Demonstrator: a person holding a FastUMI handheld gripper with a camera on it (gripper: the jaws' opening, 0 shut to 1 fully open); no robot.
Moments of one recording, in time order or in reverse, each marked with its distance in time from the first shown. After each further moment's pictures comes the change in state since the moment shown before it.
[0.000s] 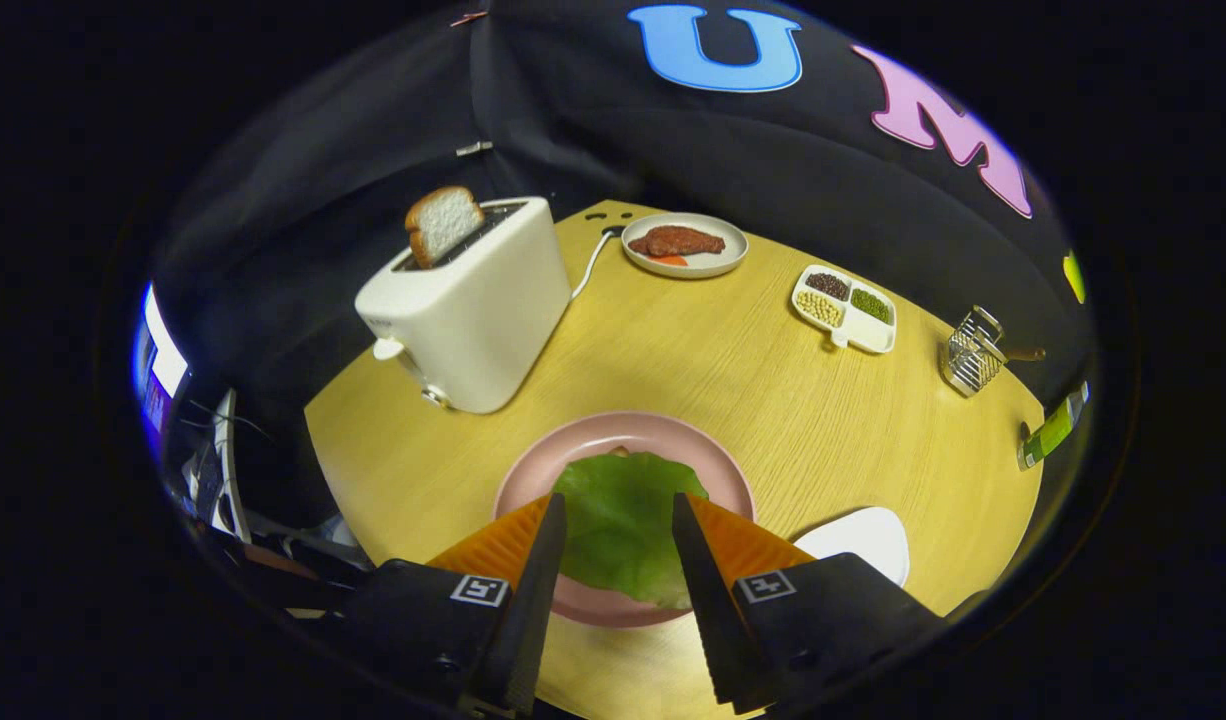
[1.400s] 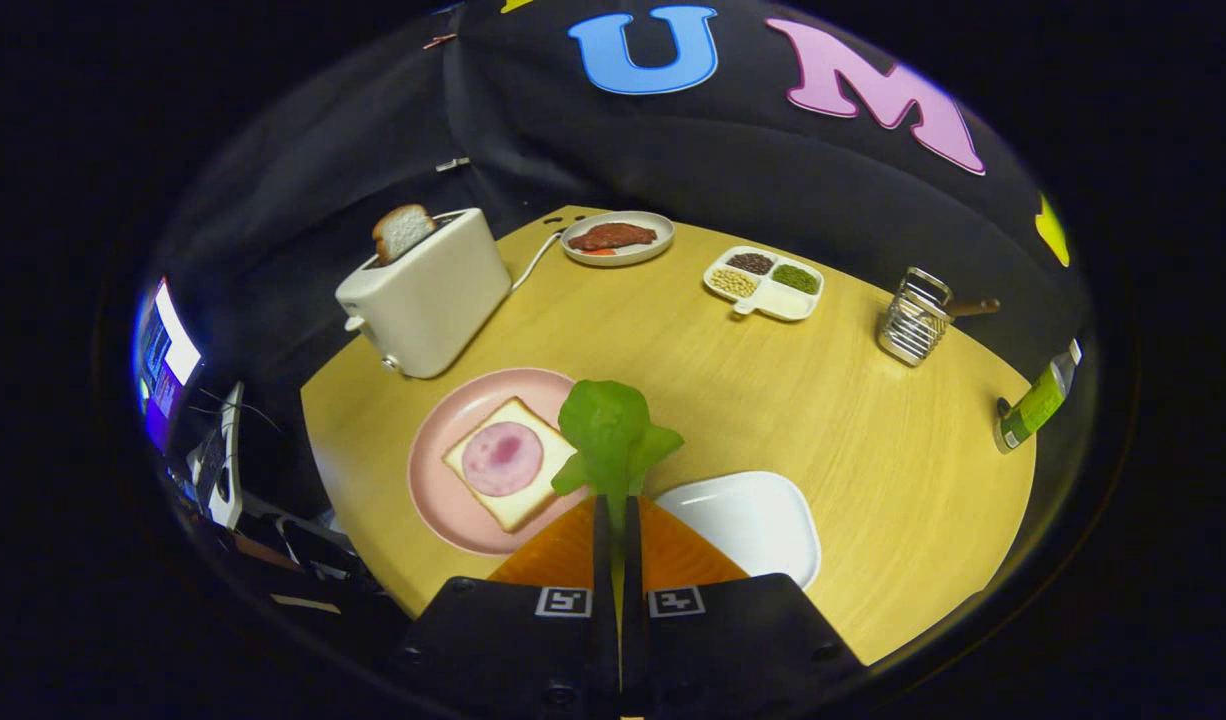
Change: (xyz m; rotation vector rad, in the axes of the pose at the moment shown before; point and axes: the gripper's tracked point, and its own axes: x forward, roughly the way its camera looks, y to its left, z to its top) arm -0.044 -0.104 -0.045 0.000 0.023 0.048
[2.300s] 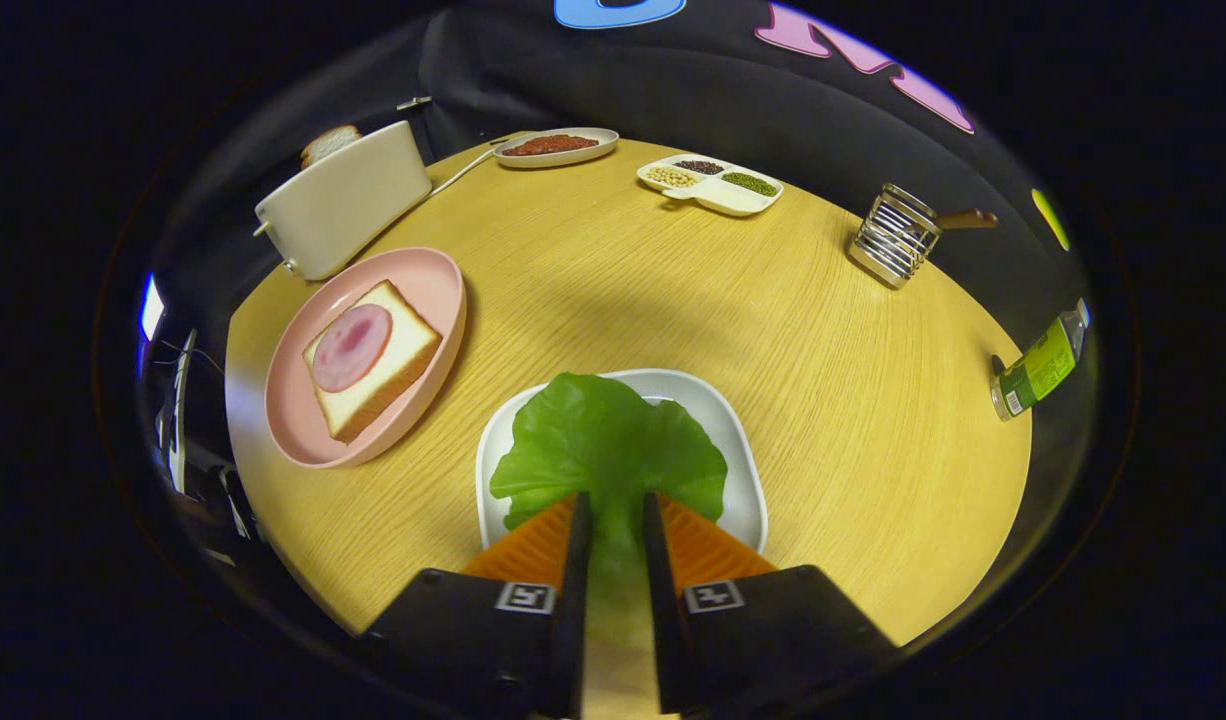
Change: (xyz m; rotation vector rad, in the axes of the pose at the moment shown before) arm 0.044 -0.114 -0.101 -0.034 0.177 -0.127
